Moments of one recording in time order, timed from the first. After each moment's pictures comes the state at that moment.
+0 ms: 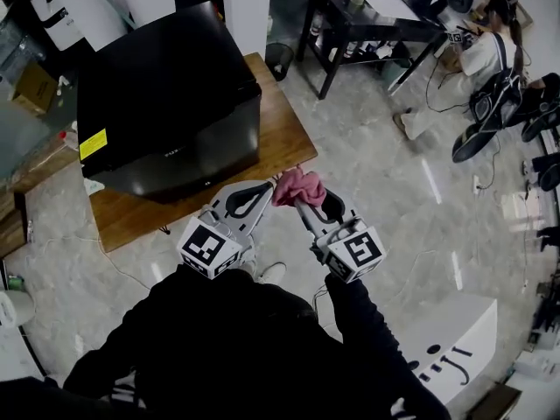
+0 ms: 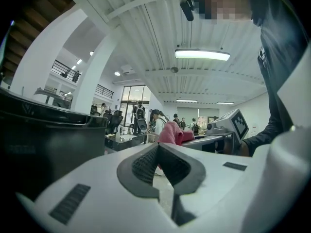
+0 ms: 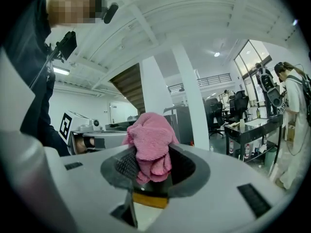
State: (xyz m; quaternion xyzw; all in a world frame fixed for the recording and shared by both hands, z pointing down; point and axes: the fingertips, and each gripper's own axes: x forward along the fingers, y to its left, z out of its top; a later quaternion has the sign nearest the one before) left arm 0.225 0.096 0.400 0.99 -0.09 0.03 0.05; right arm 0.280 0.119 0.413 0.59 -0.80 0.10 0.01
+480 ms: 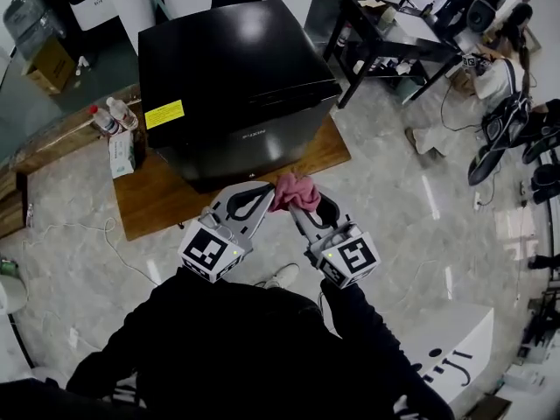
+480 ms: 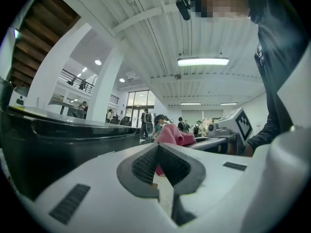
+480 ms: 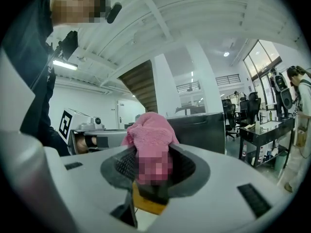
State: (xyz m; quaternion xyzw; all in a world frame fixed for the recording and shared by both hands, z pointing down) left arm 0.015 0.064 0.386 0.99 -0.13 0.01 0.03; right arm 0.059 0.081 0.403 0.57 -0.82 0.08 0.02
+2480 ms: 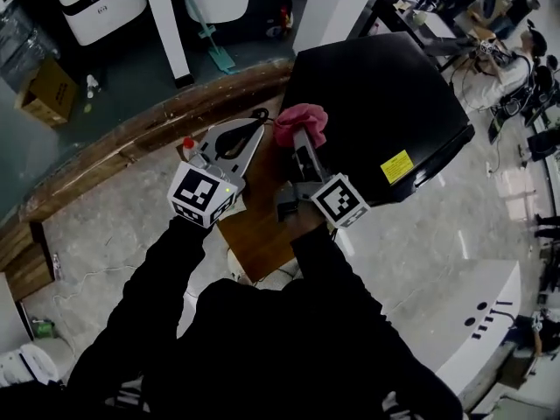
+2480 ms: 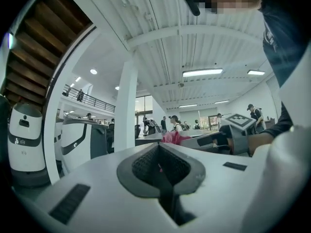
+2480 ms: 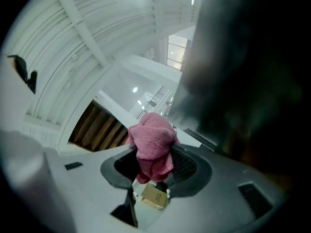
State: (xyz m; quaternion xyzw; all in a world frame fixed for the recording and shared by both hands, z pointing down) left arm -0.417 -0.383 0.367 0.99 -0.10 -0.02 -0.03; right arm -0.336 -0.354 0.396 0.64 -0.62 0.25 -0.38
